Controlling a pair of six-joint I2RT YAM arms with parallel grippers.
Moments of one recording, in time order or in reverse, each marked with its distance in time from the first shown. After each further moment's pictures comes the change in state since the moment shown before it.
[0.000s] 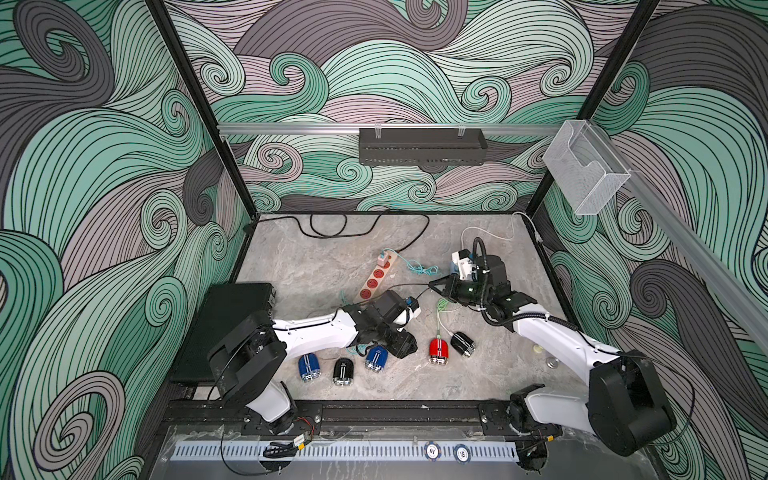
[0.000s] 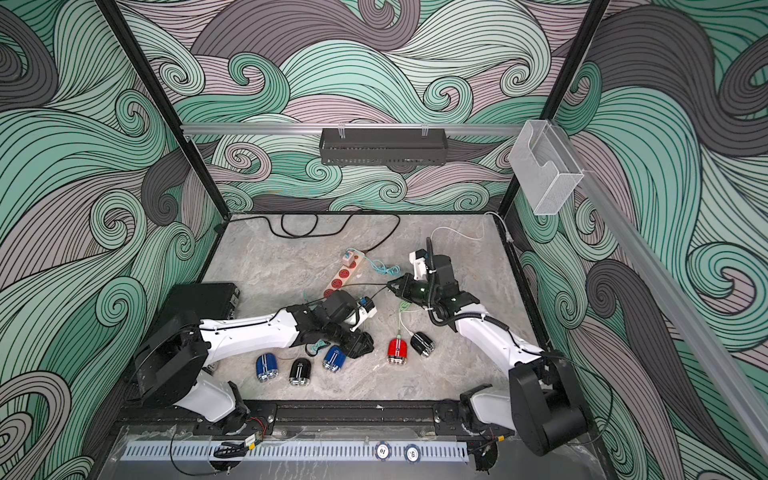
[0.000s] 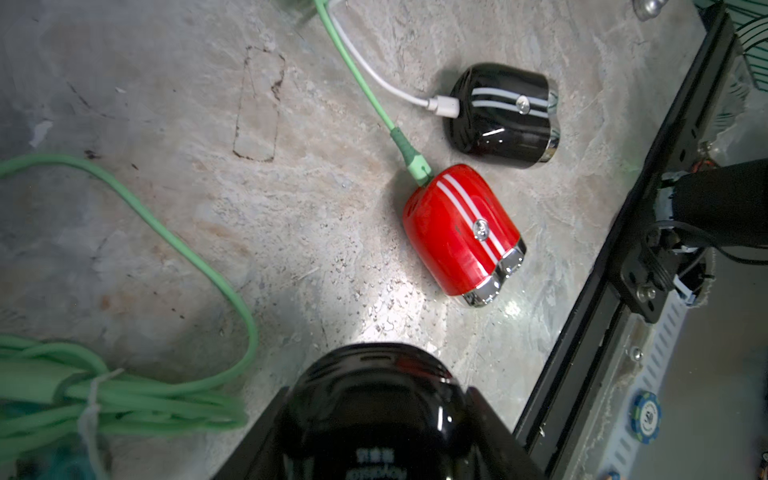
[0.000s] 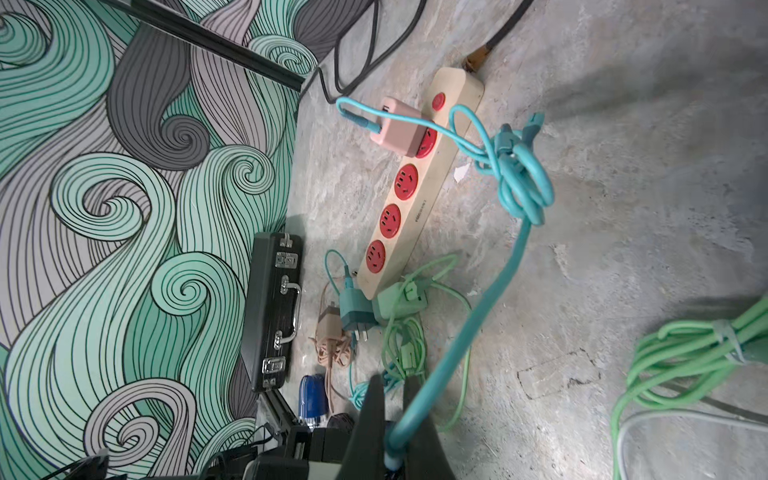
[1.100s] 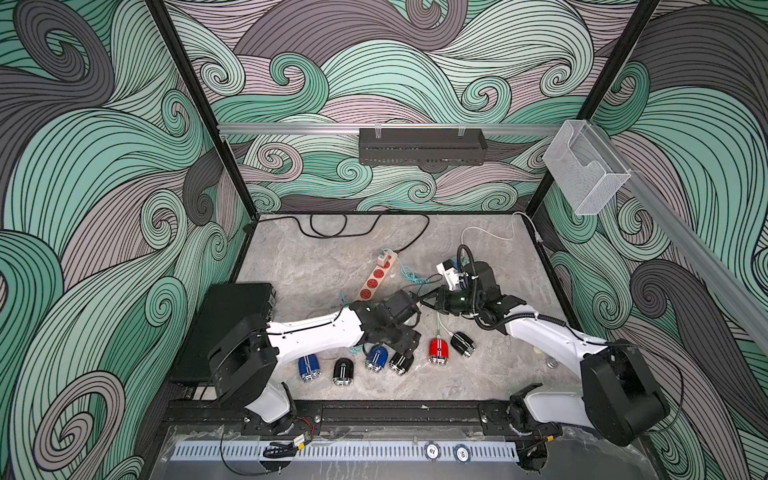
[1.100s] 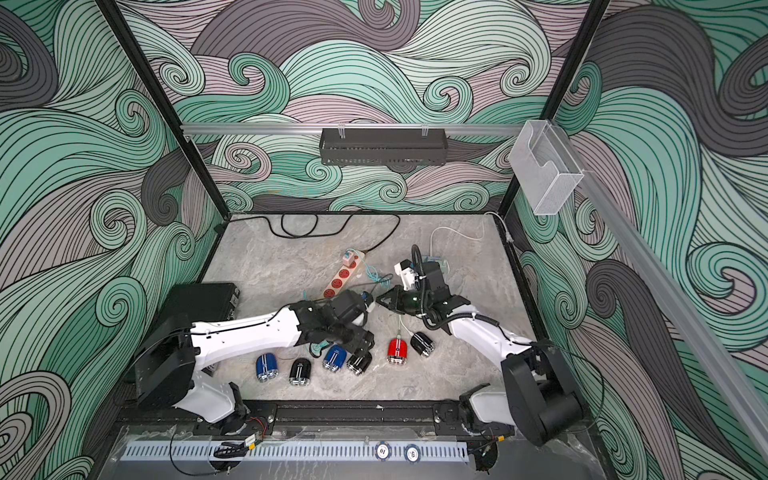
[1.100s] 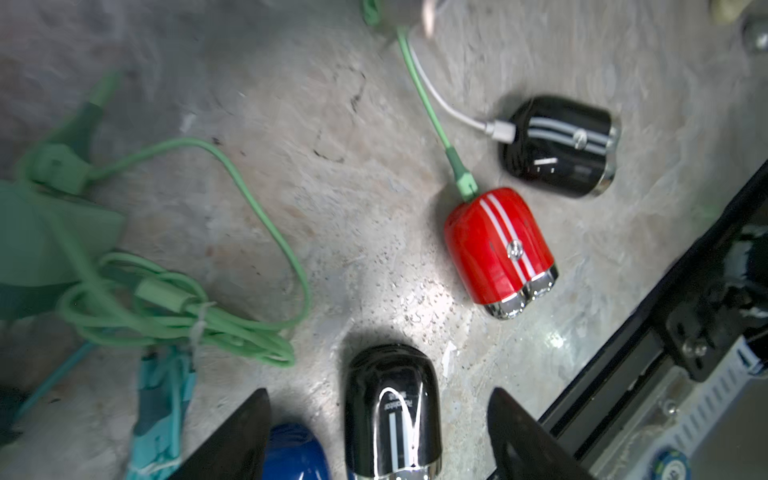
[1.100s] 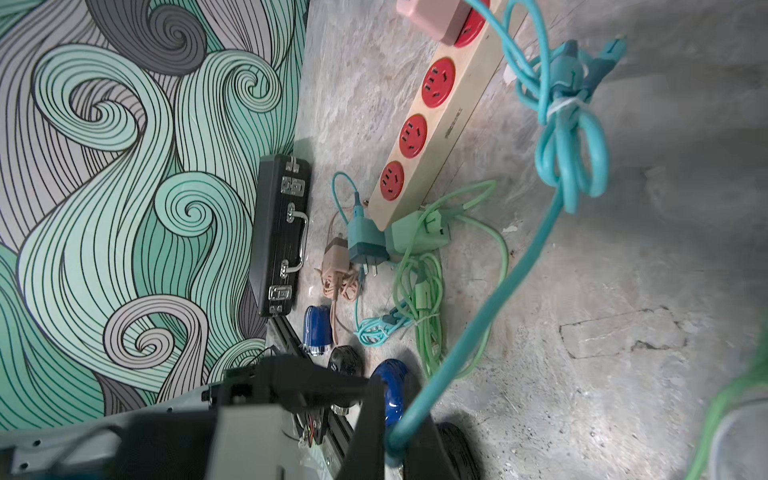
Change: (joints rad) left arm 0.000 -0.052 0.137 -0.220 -0.198 -0.113; right arm 0.093 0.066 -0.029 0.023 -0.127 -0.048
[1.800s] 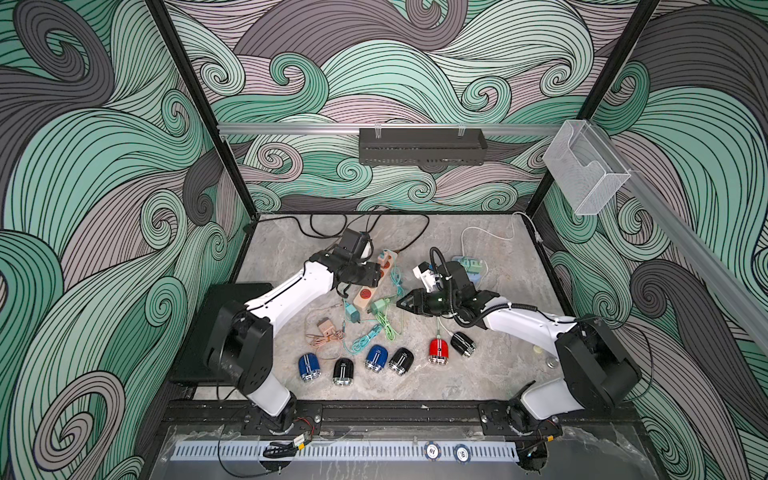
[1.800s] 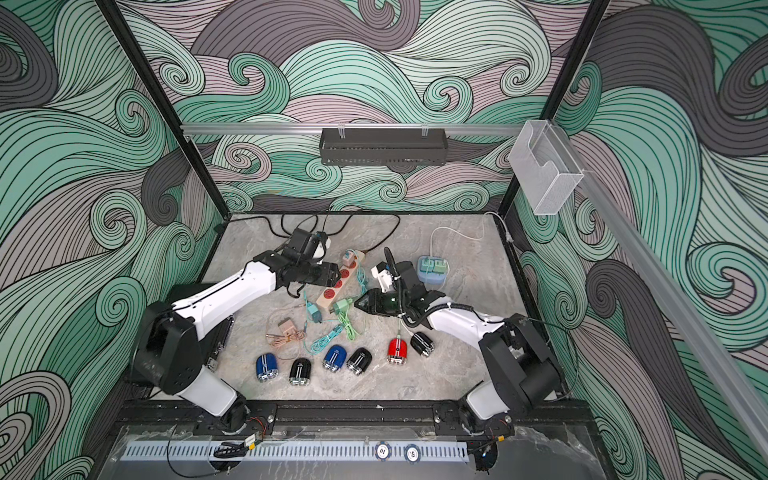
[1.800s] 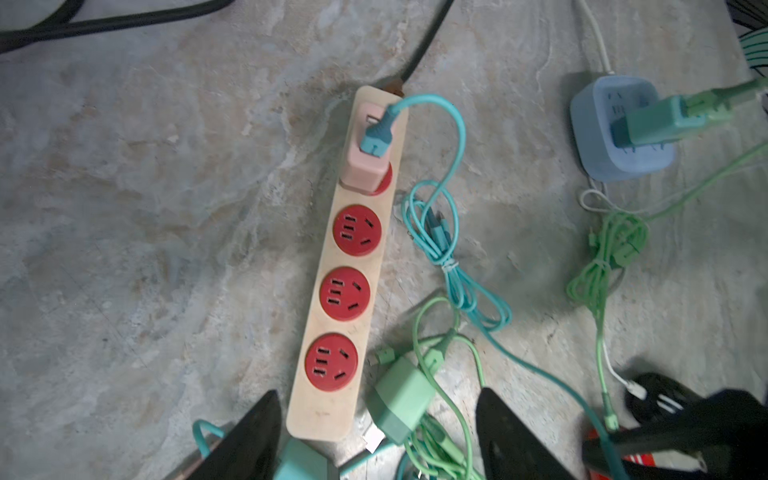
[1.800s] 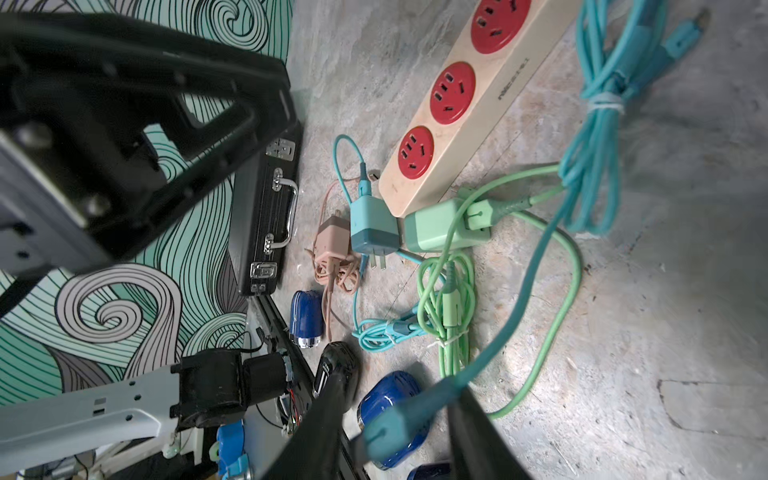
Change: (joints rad) left arm 0.466 0.140 0.269 -0.040 0.008 0.134; right arm 0.140 0.137 0.097 0.009 0.090 -0.001
